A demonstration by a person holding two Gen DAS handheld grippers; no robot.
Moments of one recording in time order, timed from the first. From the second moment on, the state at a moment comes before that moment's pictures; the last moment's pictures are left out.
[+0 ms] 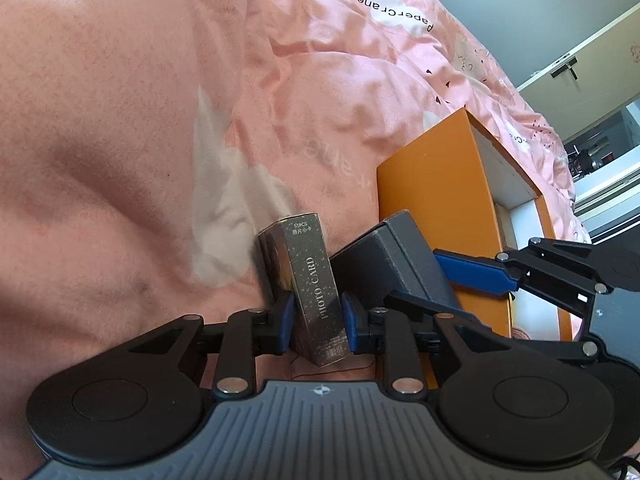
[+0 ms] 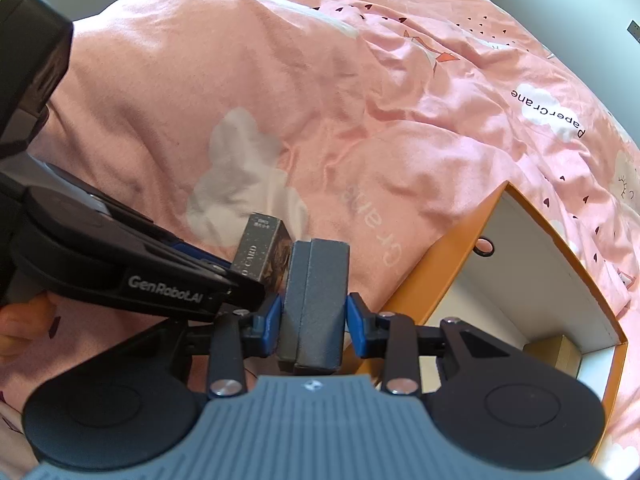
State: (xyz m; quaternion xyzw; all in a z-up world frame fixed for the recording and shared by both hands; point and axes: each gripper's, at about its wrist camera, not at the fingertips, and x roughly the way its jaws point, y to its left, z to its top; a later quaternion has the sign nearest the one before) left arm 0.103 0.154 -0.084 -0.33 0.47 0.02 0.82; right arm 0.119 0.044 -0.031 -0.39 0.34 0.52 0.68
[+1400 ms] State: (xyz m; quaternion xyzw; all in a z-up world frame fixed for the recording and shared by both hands) left arm 0.088 0.121 0.007 -0.26 0.38 0.07 0.88; right arm 0.097 -0.003 0.033 -0.30 0.26 0.52 0.76
